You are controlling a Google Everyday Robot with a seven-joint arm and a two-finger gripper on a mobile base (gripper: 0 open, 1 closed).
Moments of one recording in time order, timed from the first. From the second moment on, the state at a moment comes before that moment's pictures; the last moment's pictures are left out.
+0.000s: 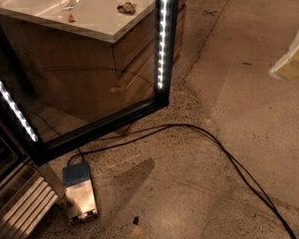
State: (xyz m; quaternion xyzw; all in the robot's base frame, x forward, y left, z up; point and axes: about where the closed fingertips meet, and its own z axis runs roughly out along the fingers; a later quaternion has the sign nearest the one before) arm 0.478 -0.252 1.058 -0.48 0.79 -0.17 0.33
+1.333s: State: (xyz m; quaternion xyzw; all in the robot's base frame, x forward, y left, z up) arm 0.572 -0.293 1.067 -0.49 0.83 -0.10 0.23
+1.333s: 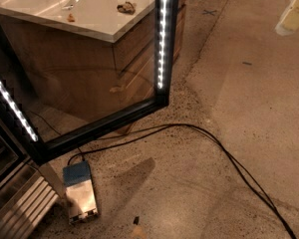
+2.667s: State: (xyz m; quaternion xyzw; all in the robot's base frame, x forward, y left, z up) arm 0.649 -0.268 1.047 -0.51 0.82 -0.04 0.27
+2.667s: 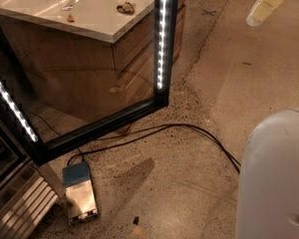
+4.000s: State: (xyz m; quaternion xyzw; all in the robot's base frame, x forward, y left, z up) arm 0.673 -0.289 1.057 -0.42 0.87 -0.18 0.19
